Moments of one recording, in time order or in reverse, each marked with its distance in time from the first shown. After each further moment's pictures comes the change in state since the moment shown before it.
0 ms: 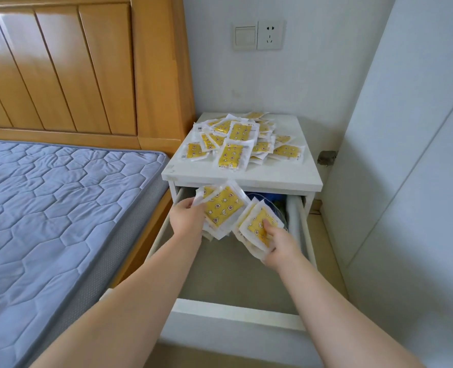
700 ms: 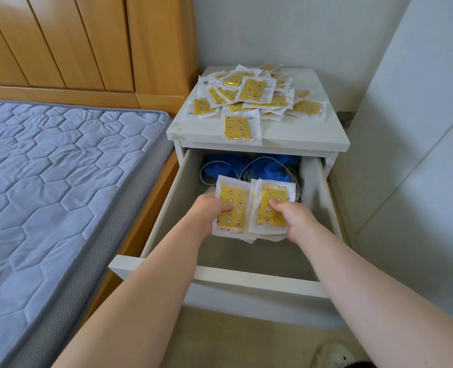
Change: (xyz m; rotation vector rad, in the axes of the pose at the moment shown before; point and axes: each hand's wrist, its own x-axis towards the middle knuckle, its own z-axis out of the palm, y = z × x) left_hand 0.019 -0.059 -0.018 0.207 -0.510 -0.304; right_hand 0.034 0.018 -0.010 -0.481 0.124 -0.148
